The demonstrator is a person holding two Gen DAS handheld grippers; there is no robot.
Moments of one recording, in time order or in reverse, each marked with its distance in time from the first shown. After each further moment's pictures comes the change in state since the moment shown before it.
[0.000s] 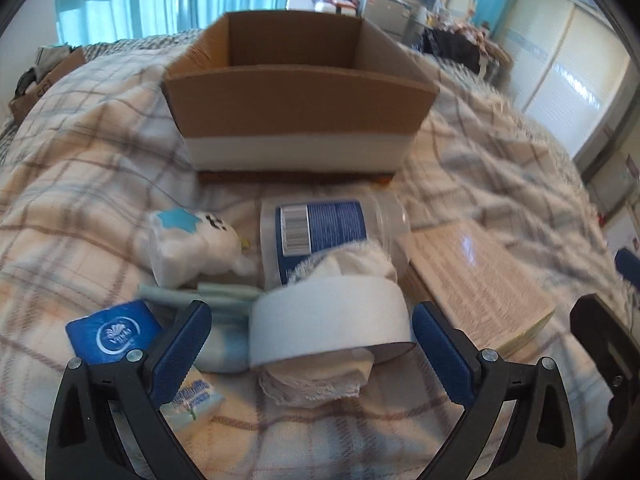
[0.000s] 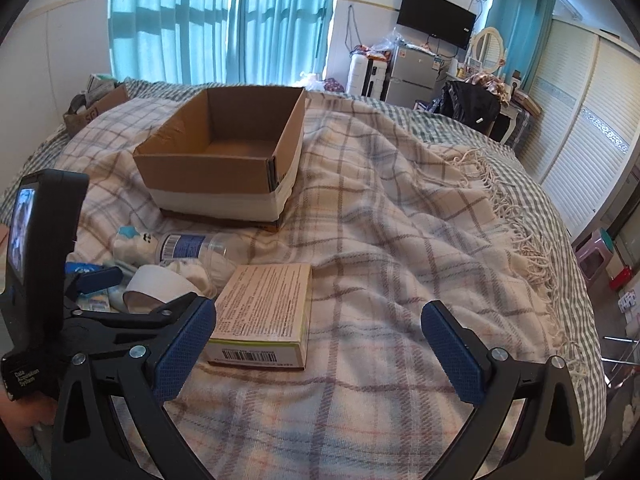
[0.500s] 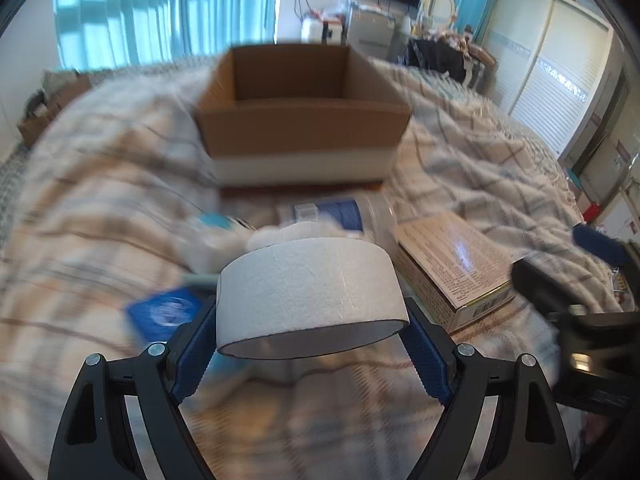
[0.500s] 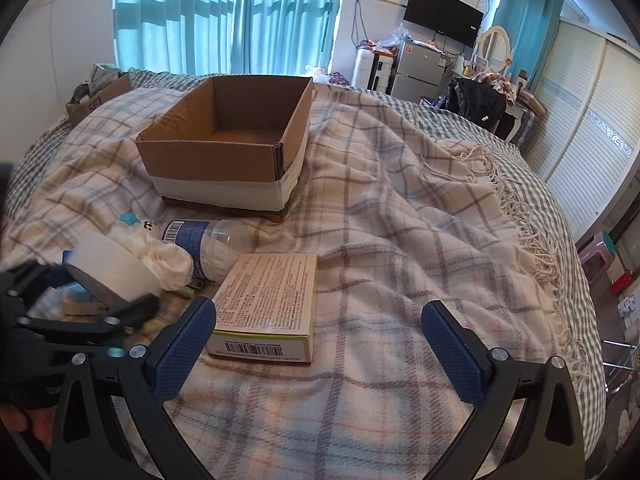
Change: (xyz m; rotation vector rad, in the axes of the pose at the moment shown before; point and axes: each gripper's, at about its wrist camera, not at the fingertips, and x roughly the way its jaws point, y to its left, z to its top) left arm -0.057 0.011 -0.015 0.049 -0.094 0.006; right arm 0.006 0.005 -0.004 -0.022 0.016 0.007
